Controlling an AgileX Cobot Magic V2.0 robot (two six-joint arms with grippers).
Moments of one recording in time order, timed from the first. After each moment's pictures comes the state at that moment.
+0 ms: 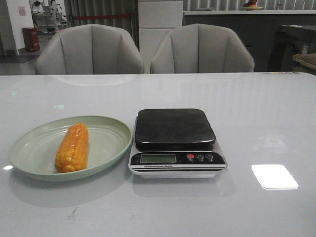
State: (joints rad) left arm -0.01 -0.01 0.01 0.11 0.06 -0.22; right arm 0.14 -0.01 0.03 -0.01 0.02 0.13
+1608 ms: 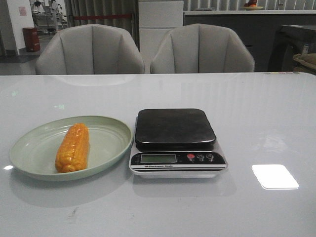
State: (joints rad) left arm -0.01 0.17 -0.32 0.05 0.26 -0.22; right arm 0.14 -0.01 0.03 -0.01 0.02 0.13
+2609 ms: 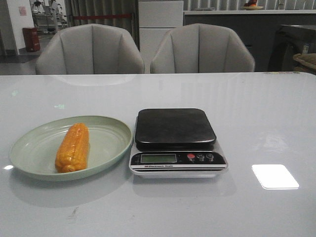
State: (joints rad) left arm -0.10 0.55 -0.49 0.03 0.41 -0.19; right arm 0.14 -0.01 0.03 -0.01 0.03 0.13
